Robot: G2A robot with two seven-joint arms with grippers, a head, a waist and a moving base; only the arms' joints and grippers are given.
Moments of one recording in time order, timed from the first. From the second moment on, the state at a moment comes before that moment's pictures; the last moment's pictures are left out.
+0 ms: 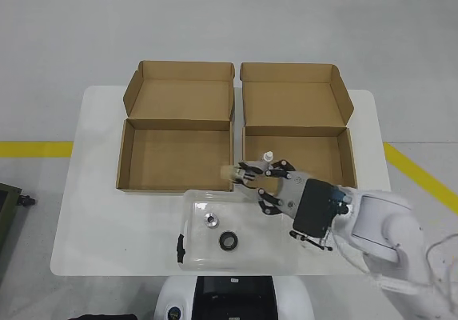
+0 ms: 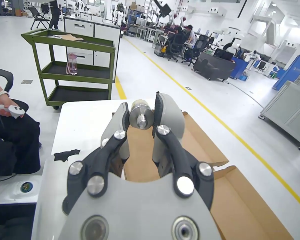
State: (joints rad) left arm -0.37 -0.34 -0.25 -1.16 3.07 0.41 0.06; right arm -1.23 -1.05 1.21 -2.13 -1.13 -0.70 0.09
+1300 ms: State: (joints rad) left arm -0.37 -0.34 -0.25 -1.16 3.07 0.41 0.06; right arm -1.21 -1.02 1.33 -1.79 -1.22 -0.67 0.52
